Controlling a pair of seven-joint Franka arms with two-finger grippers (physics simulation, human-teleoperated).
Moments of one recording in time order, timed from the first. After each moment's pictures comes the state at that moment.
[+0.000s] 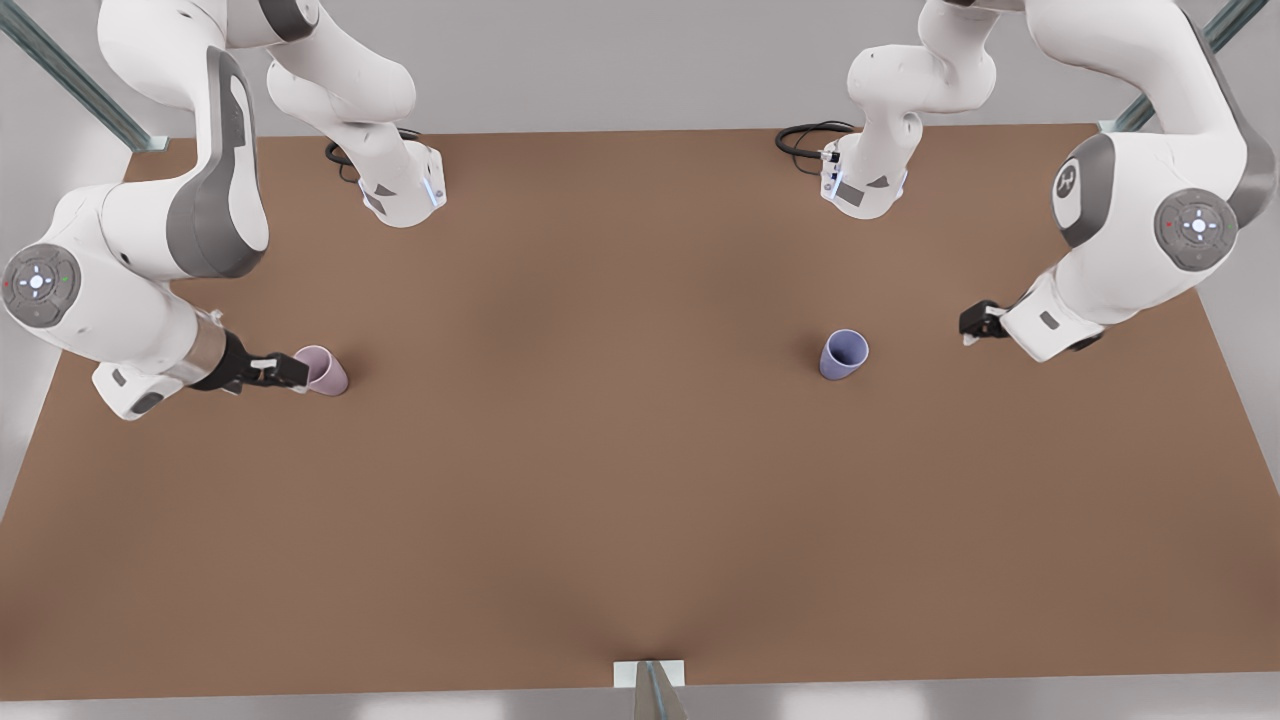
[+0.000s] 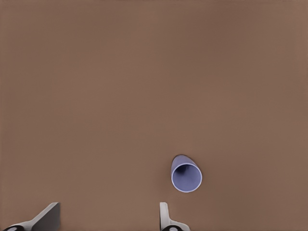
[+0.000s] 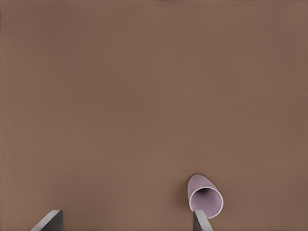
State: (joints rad) left arm -0.09 0.11 0.01 -1.55 0.03 1.55 0.12; right arm -0.08 0.22 0.14 -1.44 0.01 1.58 0.07
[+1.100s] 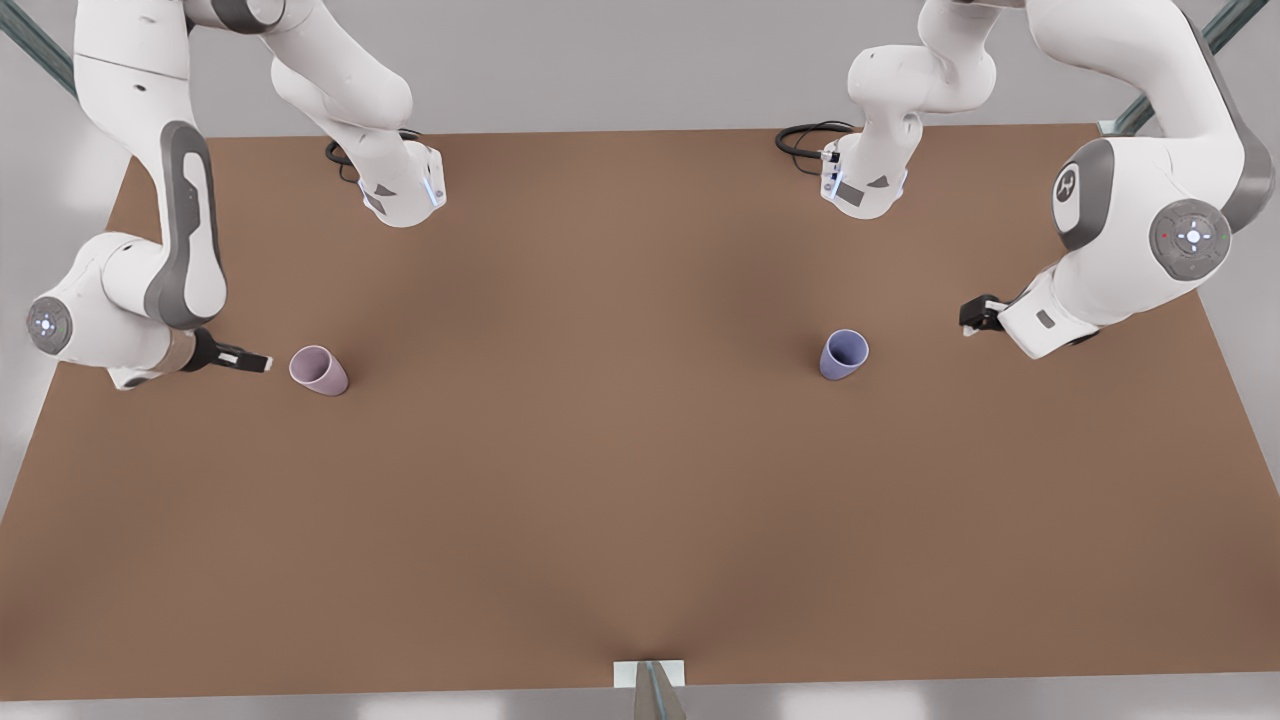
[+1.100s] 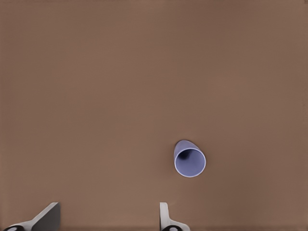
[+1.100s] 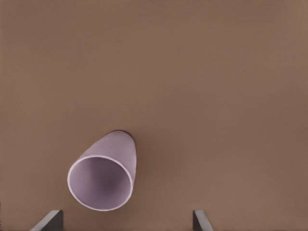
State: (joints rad) left arm -0.08 0.10 0.02 -1.59 0.03 1.51 0.16; right arm -0.34 0.15 0.03 -2.08 0.05 1.93 -0.04
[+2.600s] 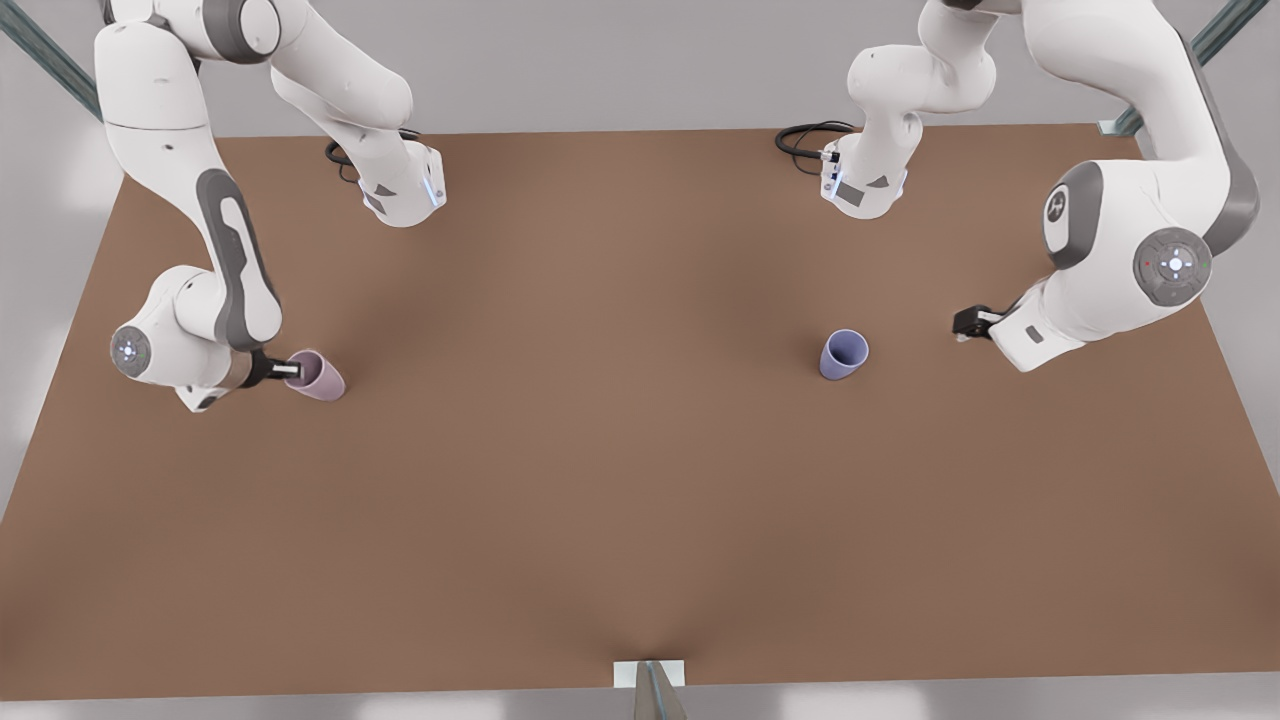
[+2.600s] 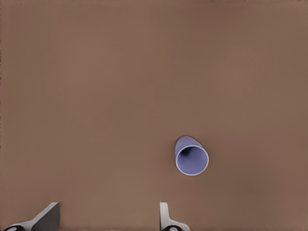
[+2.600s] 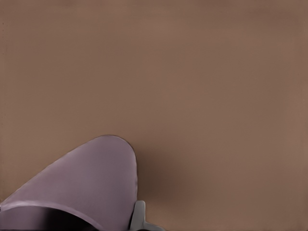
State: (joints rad) left arm -0.08 0.13 0.03 -1.61 0.04 1.52 0.15; right arm -0.34 0.27 0.06 -2.17 0.07 2.15 -0.26
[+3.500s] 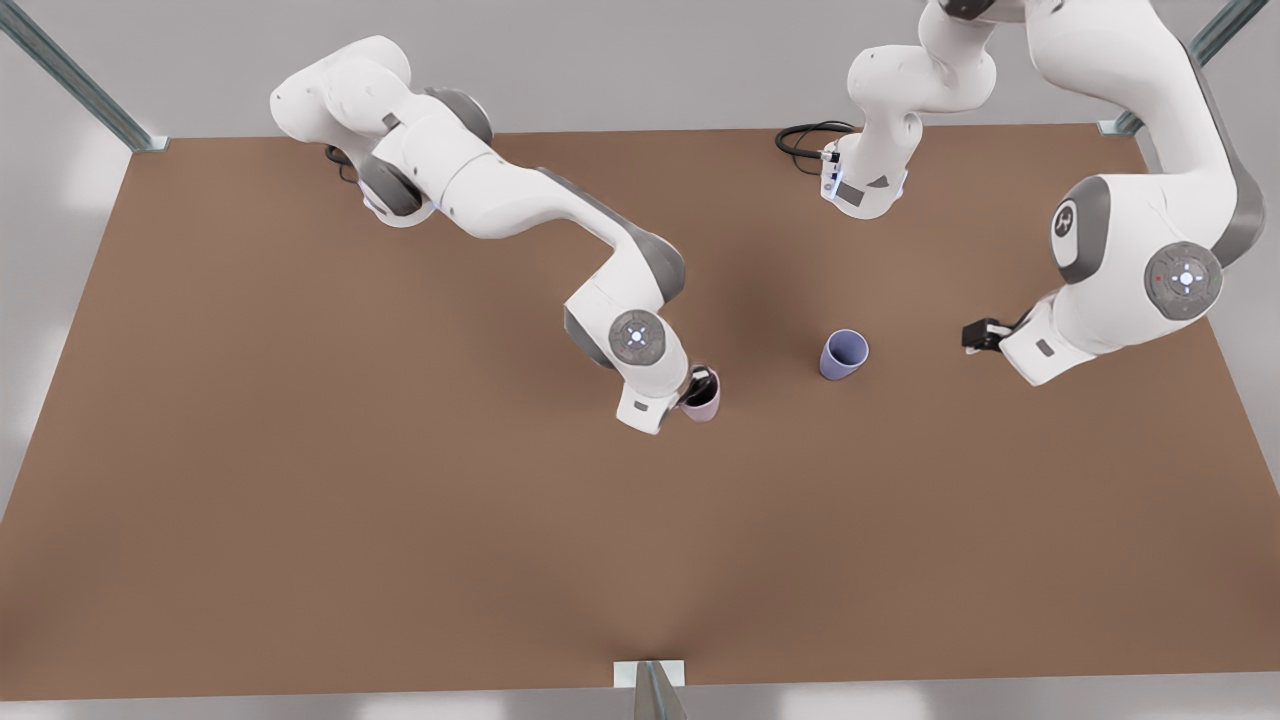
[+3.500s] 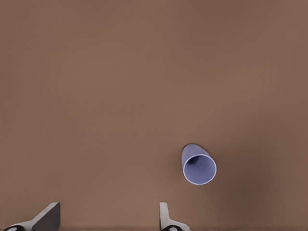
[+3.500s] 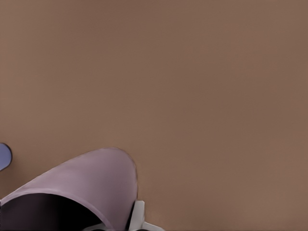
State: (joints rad) left arm -0.07 0.16 0.04 -1.58 0.04 1.54 0.16; right arm 0.68 1.05 0.16 -0.74 0.09 1.86 0.47
